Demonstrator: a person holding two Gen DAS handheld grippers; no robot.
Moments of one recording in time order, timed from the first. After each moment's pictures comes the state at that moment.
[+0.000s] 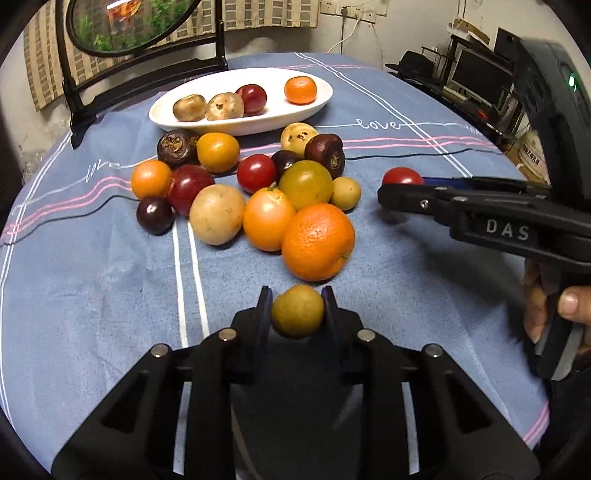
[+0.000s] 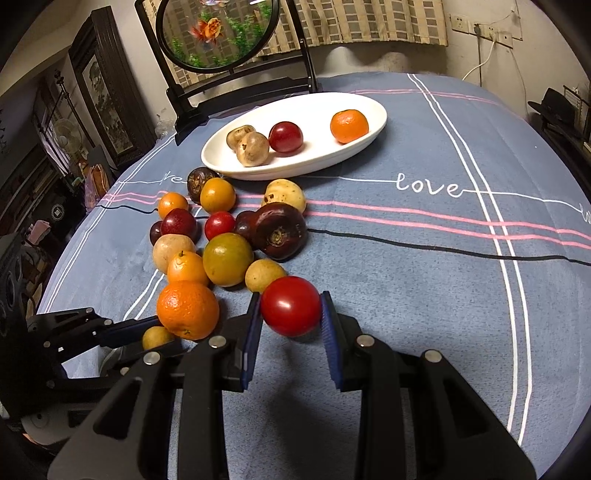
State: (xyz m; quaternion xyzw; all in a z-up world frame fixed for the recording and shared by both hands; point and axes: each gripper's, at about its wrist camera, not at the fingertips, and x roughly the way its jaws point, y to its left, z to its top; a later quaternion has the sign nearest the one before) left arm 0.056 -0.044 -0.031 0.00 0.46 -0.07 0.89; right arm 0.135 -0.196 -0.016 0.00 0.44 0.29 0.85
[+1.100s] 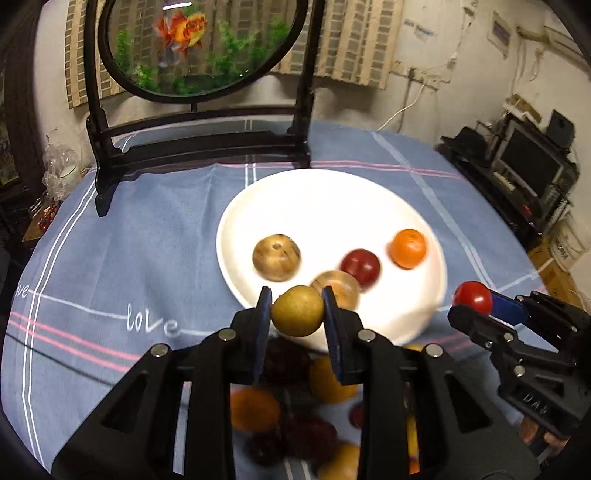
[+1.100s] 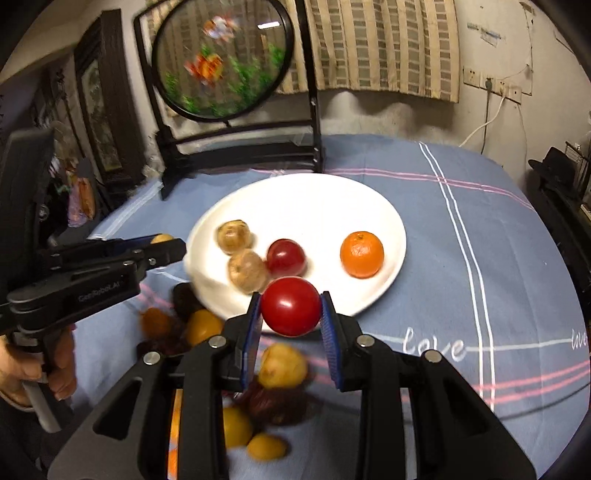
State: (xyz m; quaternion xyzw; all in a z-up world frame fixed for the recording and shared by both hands) left arm 0.225 0.048 0.034 -0.06 0.40 0.02 0.92; right arm 0.227 -0.131 0.034 -0.04 0.38 0.27 0.88
